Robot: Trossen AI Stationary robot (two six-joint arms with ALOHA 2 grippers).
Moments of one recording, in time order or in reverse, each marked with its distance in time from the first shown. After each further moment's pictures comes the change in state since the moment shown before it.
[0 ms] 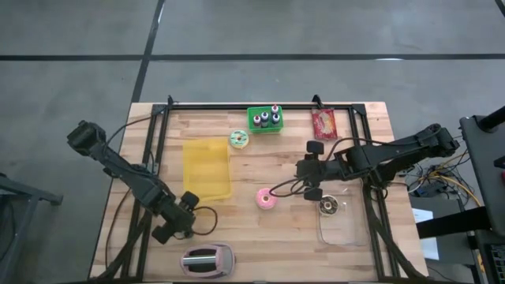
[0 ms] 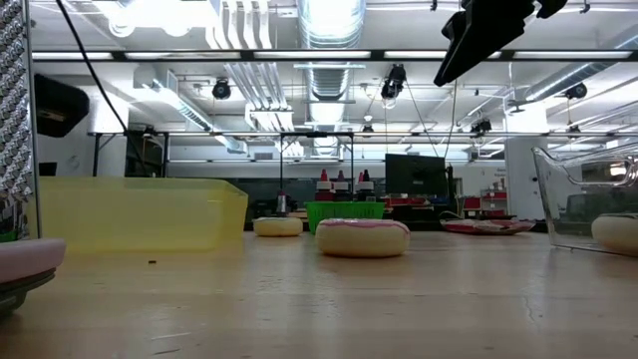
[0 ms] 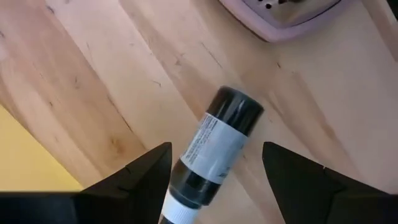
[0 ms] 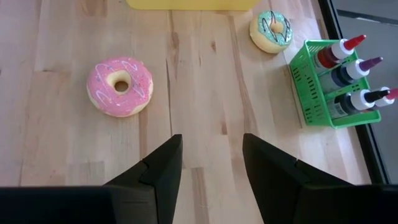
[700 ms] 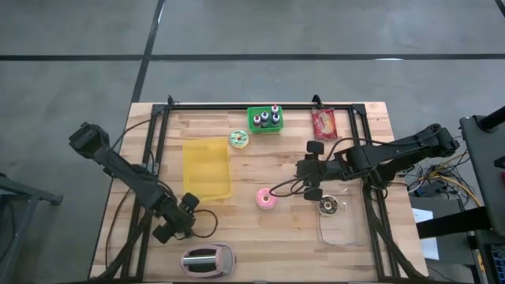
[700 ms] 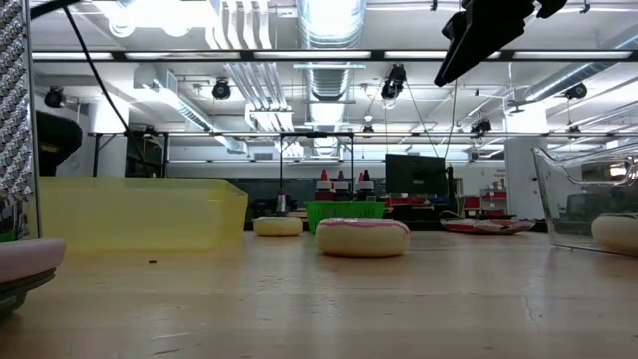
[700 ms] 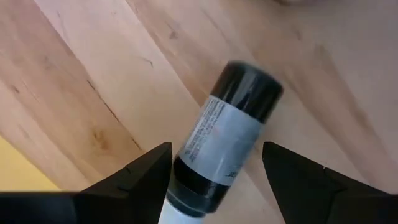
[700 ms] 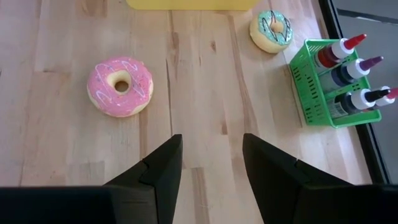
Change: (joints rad) left arm -0.024 0.052 -0.079 0.087 -0.002 0.013; right arm 0.000 0.000 0.000 0.000 0.000 0.004
